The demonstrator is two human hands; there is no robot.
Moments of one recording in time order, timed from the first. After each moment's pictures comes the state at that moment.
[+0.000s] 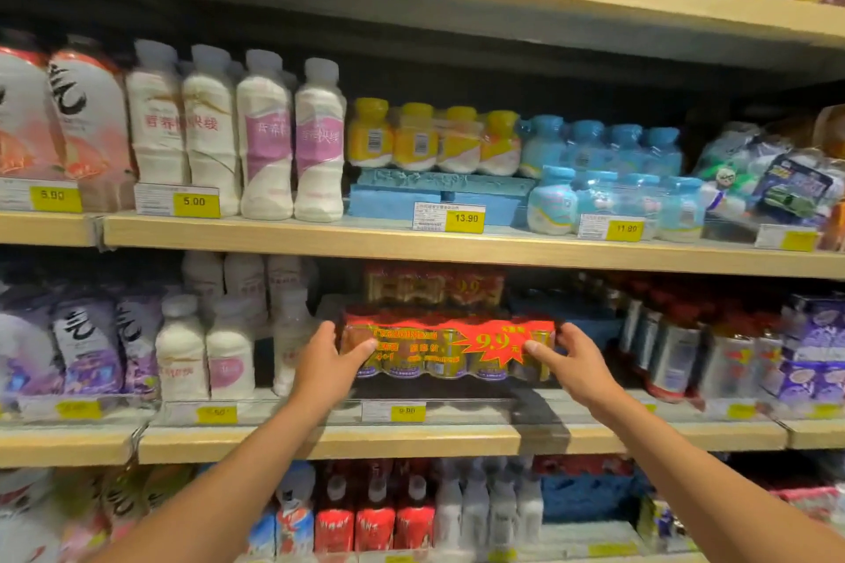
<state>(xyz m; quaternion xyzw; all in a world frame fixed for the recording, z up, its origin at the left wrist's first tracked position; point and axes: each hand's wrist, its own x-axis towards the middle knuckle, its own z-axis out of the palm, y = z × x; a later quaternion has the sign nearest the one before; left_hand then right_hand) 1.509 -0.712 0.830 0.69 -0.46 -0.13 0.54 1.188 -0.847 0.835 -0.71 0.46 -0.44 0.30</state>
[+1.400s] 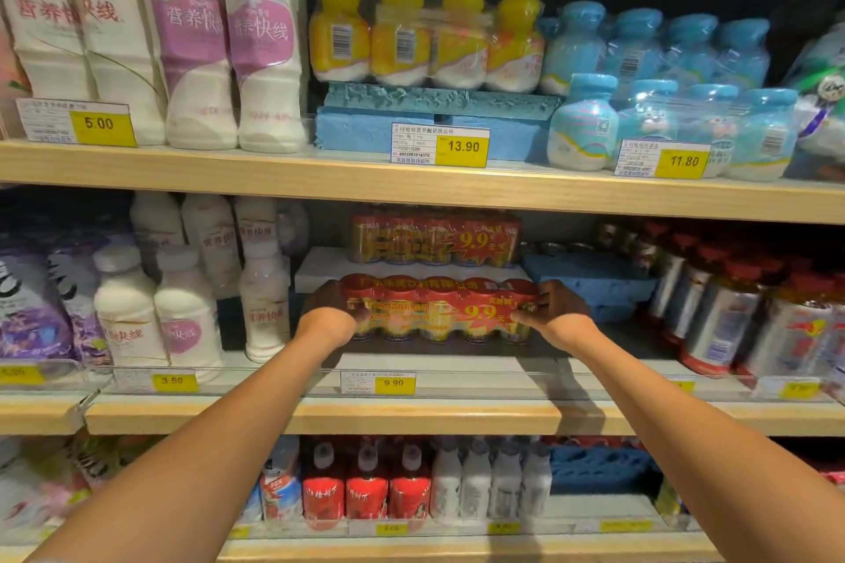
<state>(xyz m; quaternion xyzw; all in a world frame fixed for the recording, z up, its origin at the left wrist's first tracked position) 1.523 -0.809 0.812 0.89 -0.39 -0.16 0.20 1.222 -0.963 0.800 -0.76 0.58 -0.25 0.16</state>
